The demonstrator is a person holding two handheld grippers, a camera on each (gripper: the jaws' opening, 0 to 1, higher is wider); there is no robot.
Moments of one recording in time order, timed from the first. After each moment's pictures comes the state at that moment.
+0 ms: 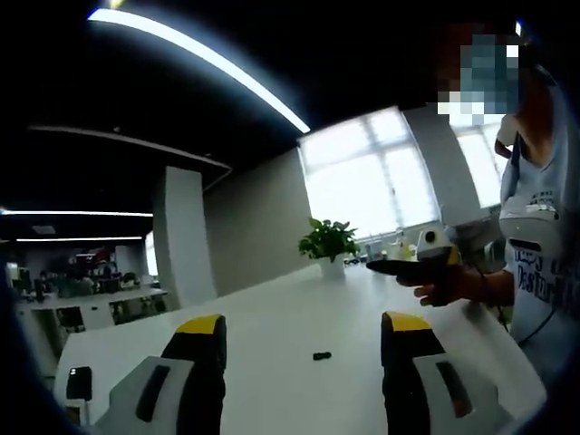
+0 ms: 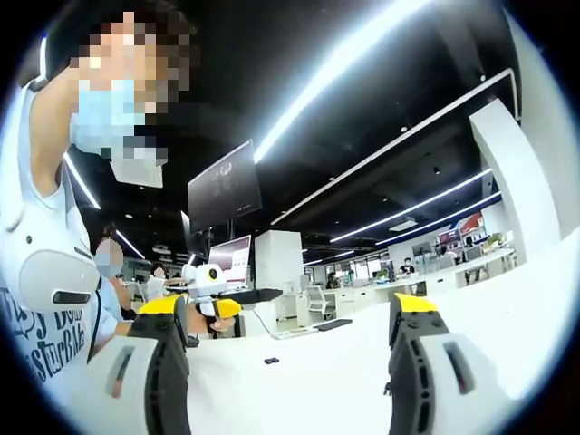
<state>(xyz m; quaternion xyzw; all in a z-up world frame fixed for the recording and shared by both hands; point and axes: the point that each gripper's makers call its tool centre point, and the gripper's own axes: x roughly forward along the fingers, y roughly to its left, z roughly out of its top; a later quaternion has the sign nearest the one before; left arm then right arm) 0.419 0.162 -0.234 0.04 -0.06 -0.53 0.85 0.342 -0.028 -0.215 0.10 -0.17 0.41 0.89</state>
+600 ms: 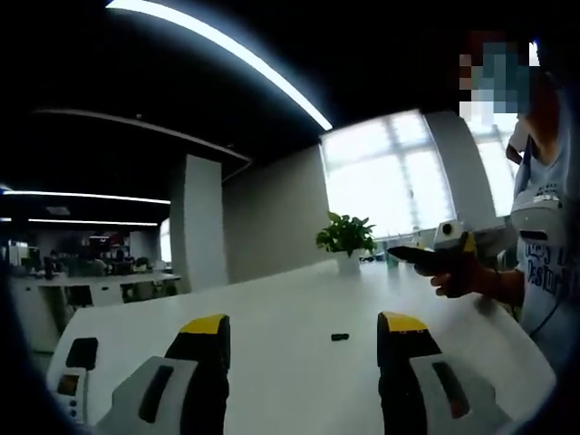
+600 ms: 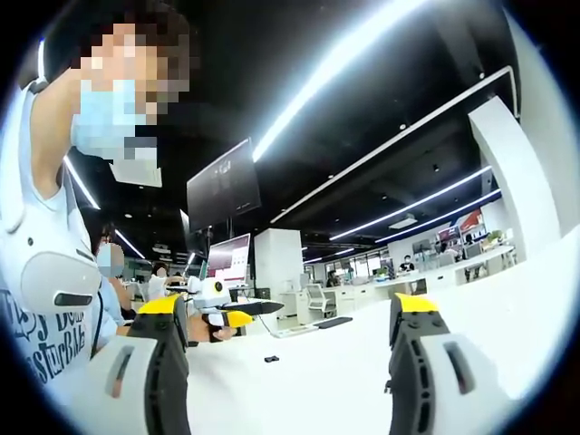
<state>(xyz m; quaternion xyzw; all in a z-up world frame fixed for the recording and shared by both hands) 0.440 0.191 -0.262 0.01 -0.04 -0.49 0.87 0.345 -0.028 -0.217 0.10 -0.17 0.41 0.89</state>
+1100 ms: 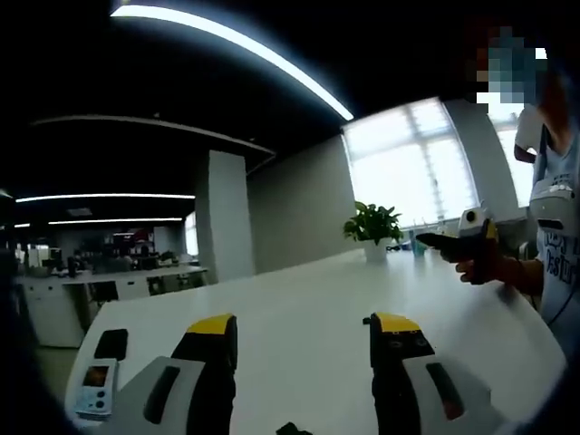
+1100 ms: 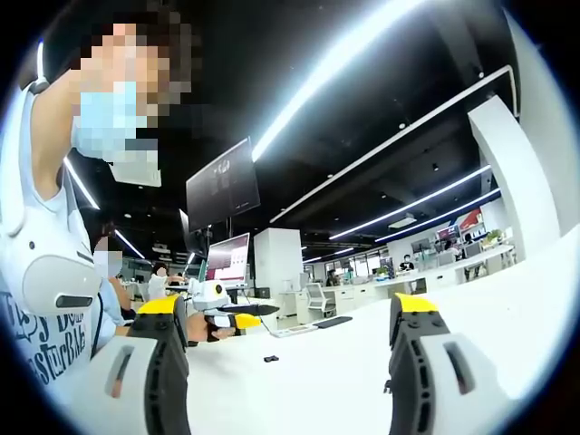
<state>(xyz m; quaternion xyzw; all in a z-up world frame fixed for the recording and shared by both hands) 0.460 0.225 -0.275 0.04 -0.02 -0.42 0.91 0.345 -0.028 -0.217 0.10 -0.17 0.41 0.89</state>
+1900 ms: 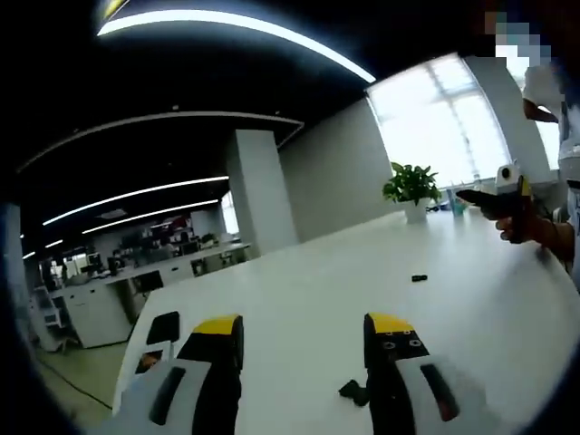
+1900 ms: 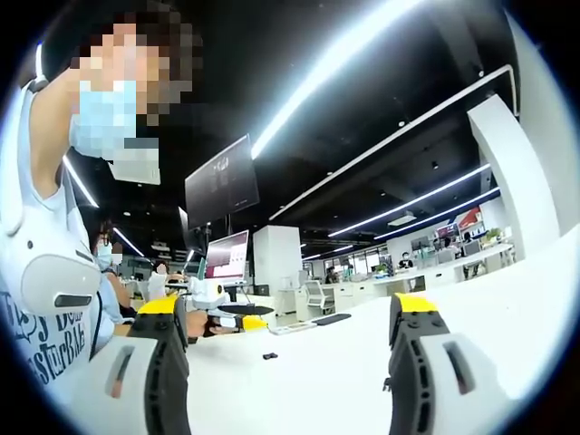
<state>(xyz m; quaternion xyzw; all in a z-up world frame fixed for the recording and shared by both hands) 0.484 0.275 -0.295 0.09 0.03 -0.32 0.94 0.346 -0.027 -0.220 0.09 -0.16 0.41 0.89</state>
